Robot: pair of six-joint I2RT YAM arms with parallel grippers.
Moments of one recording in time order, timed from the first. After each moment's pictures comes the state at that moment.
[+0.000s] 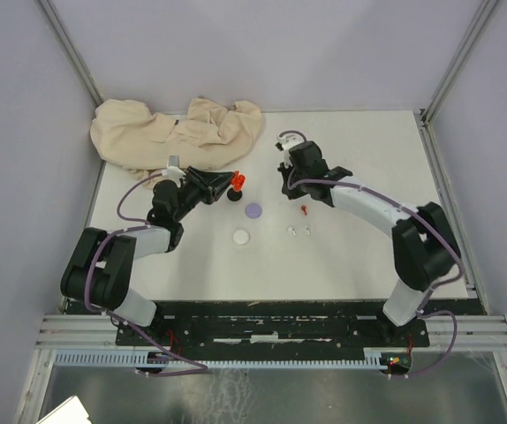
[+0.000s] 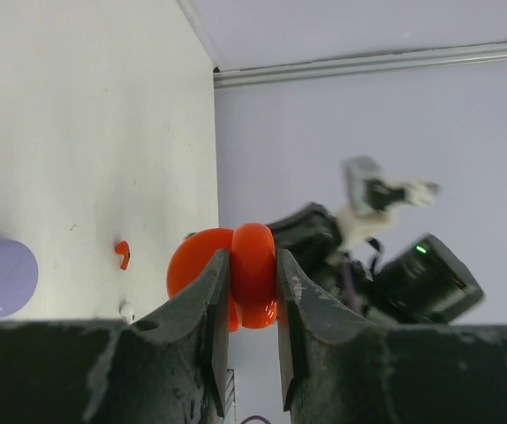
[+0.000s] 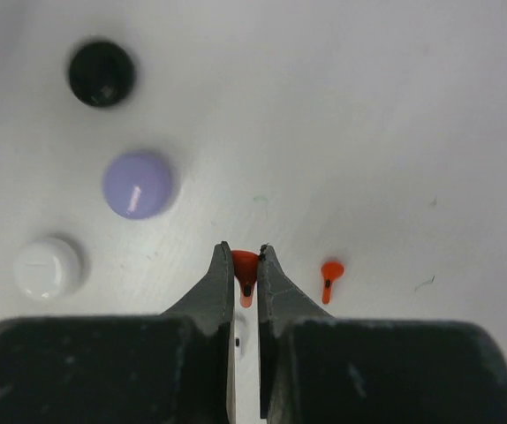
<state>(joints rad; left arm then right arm) -0.25 1.51 0.54 0.94 0.40 -1.38 0.58 1.81 1.32 -0.36 0.06 0.13</state>
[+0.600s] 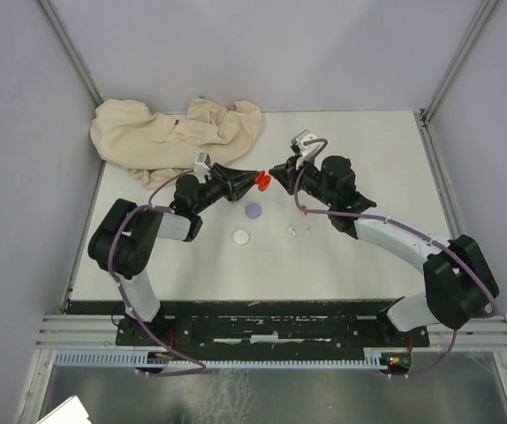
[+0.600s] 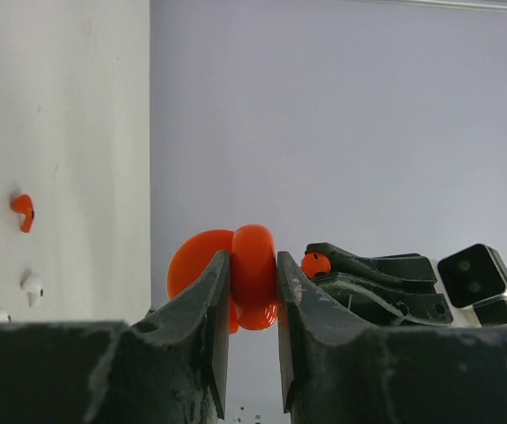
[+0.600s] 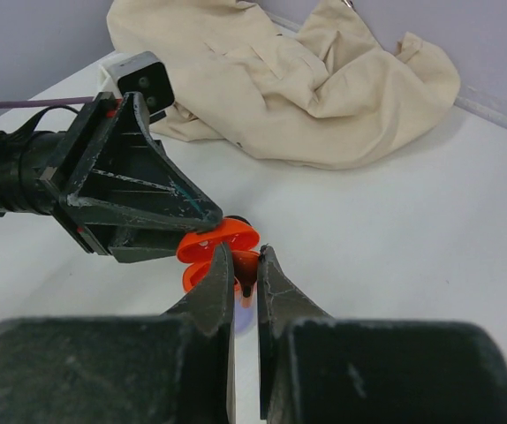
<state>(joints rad) -0.36 1.79 0.68 1.14 0.51 -1.62 0.58 1.44 0.91 0.42 -0.20 0.06</state>
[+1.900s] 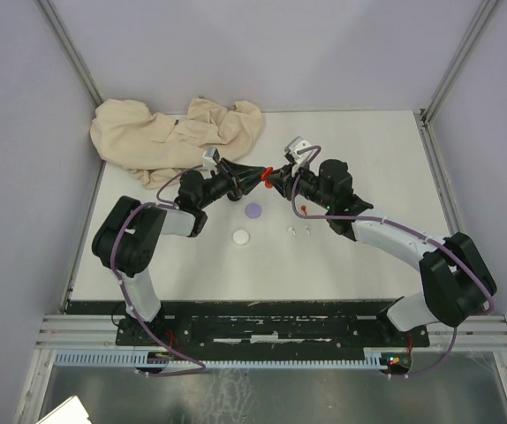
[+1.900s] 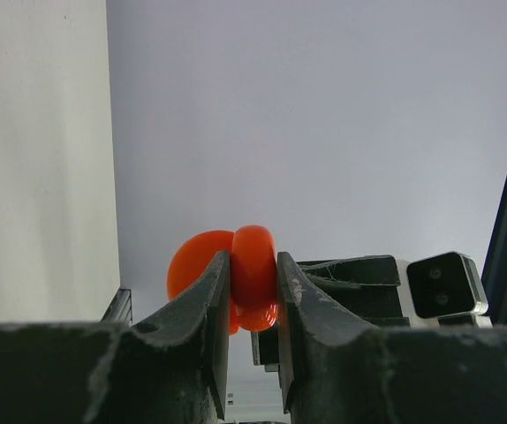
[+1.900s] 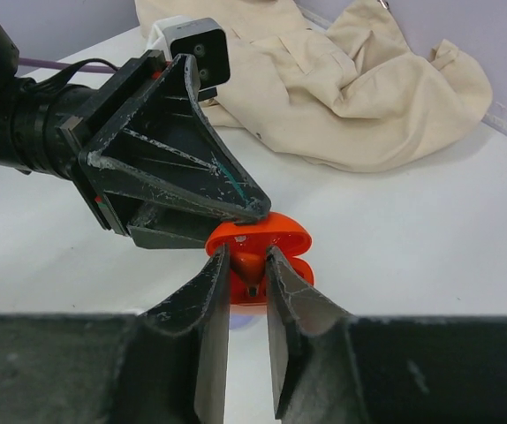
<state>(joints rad) -0.39 1.82 0.76 1.19 0.56 -1.72 0.60 1.46 0.87 0.48 -0.28 -0.03</state>
